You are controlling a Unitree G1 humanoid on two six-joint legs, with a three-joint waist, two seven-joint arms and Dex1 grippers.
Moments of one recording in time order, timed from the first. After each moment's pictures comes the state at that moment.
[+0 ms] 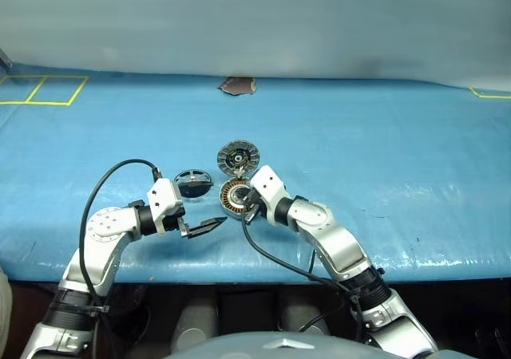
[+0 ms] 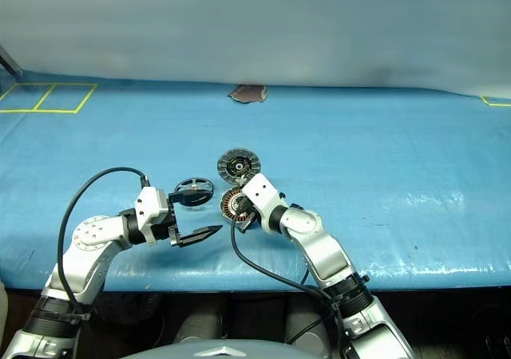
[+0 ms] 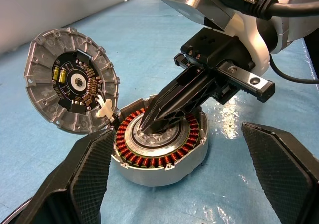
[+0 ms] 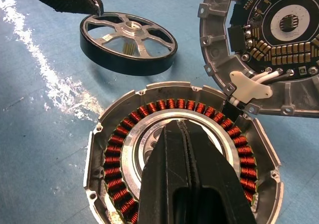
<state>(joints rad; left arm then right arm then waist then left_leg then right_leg) -0.05 0.57 -0.06 -0.10 -0.33 0.06 -1.03 -0.26 -0.19 0.41 -0.08 0.05 0.52 0.50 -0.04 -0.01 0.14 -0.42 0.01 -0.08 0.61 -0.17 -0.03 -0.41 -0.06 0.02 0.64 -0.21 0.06</state>
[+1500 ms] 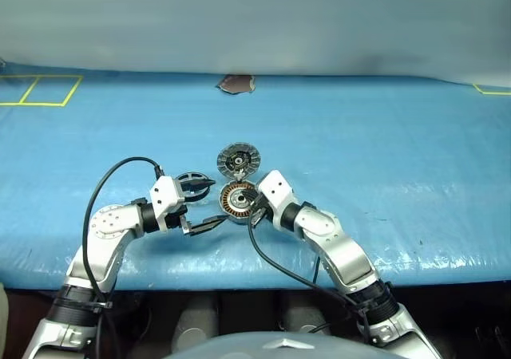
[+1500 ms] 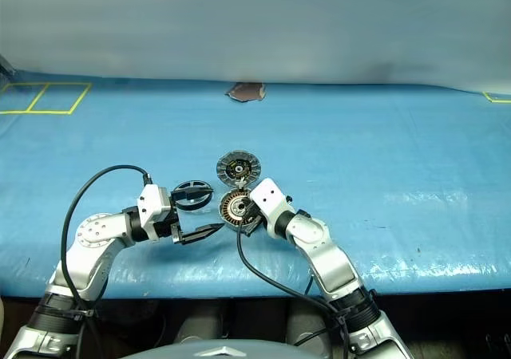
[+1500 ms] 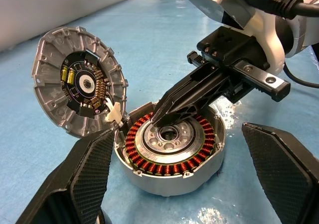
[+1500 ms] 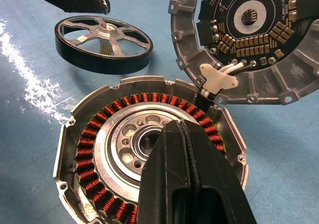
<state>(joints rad) -0.08 0.56 -0.07 -0.08 -0.32 0.06 -1.03 -0.17 -0.21 0.38 -0.17 0.04 0.46 0.46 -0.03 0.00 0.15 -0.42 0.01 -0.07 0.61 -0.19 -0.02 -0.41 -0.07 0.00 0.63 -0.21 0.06</state>
